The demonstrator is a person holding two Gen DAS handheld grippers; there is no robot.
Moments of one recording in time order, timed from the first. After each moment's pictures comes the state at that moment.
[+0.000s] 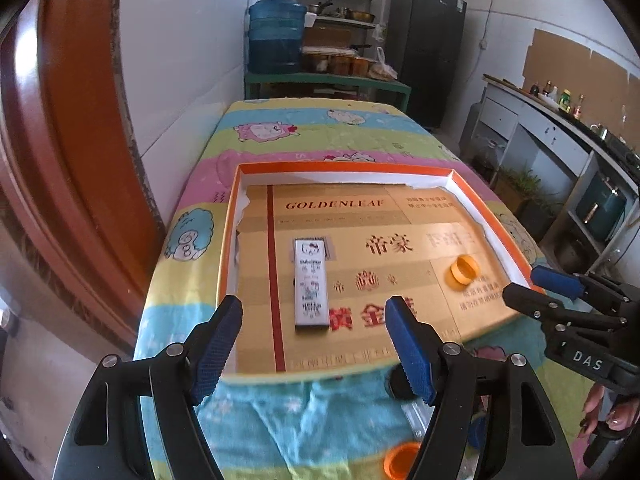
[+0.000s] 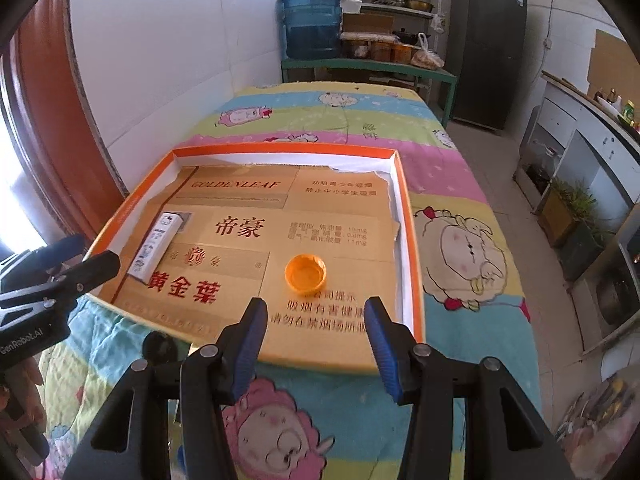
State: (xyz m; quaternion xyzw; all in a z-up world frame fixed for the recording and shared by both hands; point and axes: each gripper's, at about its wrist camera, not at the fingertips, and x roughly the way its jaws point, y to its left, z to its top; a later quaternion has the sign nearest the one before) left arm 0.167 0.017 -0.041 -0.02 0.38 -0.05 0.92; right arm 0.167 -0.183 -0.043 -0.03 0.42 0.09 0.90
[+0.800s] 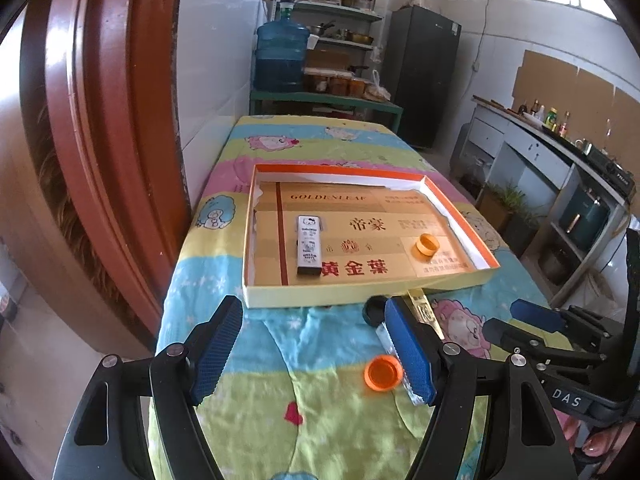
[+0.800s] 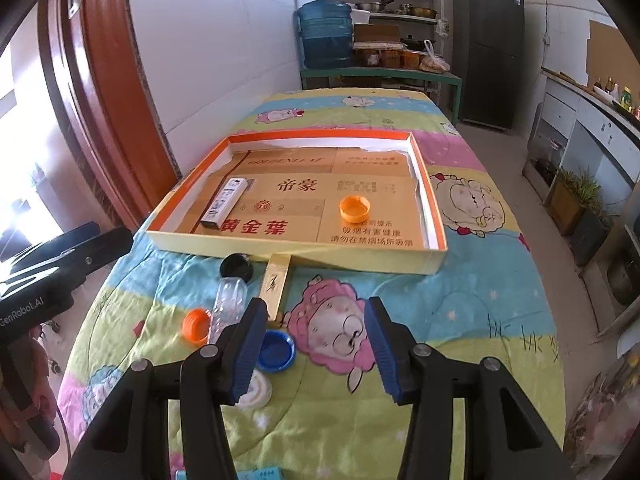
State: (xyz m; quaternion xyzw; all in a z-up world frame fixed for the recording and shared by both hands) left arm 0.067 0.031 -0.016 -0.05 0.35 -0.06 0.93; right arm 0.068 -0.169 -0.037 0.00 0.40 0.12 0.91
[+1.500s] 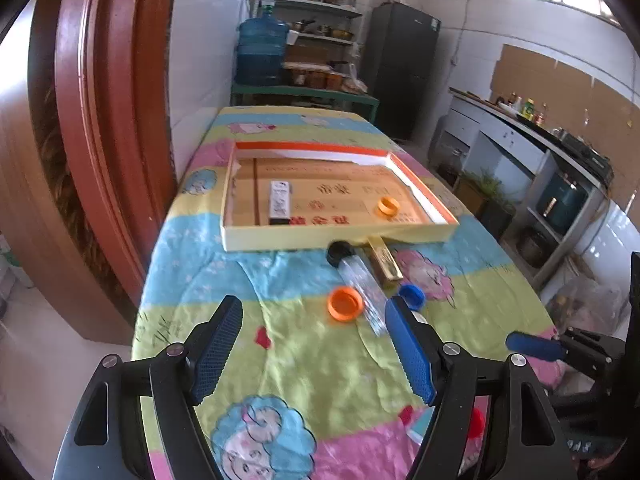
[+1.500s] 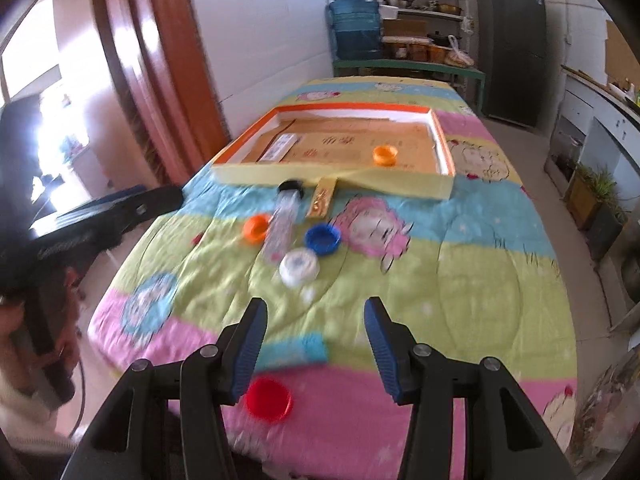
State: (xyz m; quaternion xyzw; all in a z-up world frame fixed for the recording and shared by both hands) left arm 0.006 0.020 -0.028 -0.05 0.36 -0.10 0.93; right arm -0.032 -0.173 -0.044 -0.02 0.41 0.18 0.89
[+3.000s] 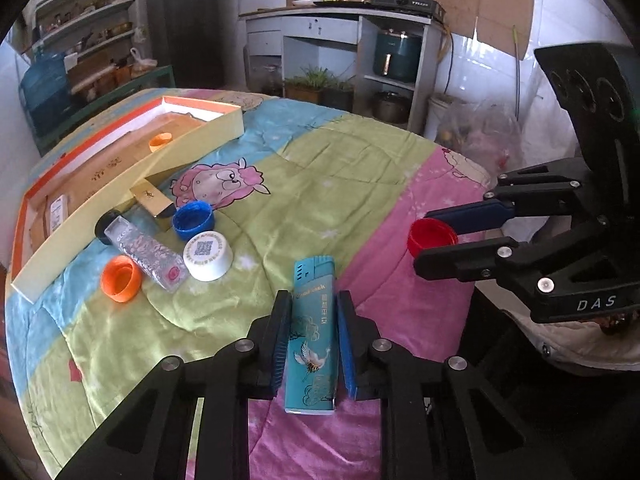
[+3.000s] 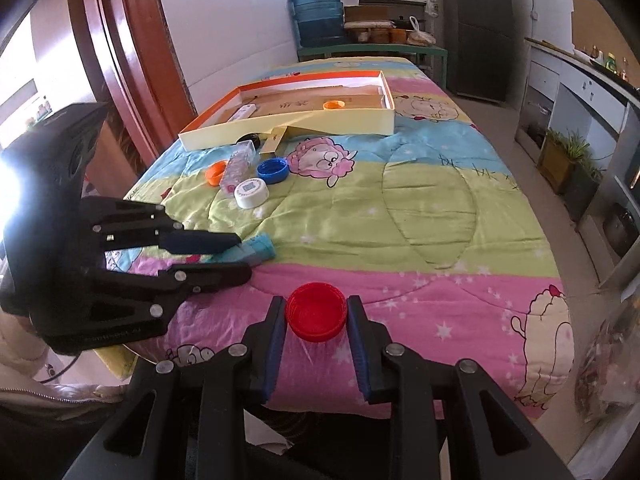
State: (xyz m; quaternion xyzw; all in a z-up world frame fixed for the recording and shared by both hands) left arm -0.016 -0.090 -0.094 0.17 0.38 -0.39 0.82; right arm -0.070 -0.215 -0.076 0.02 0.43 0.12 0.89
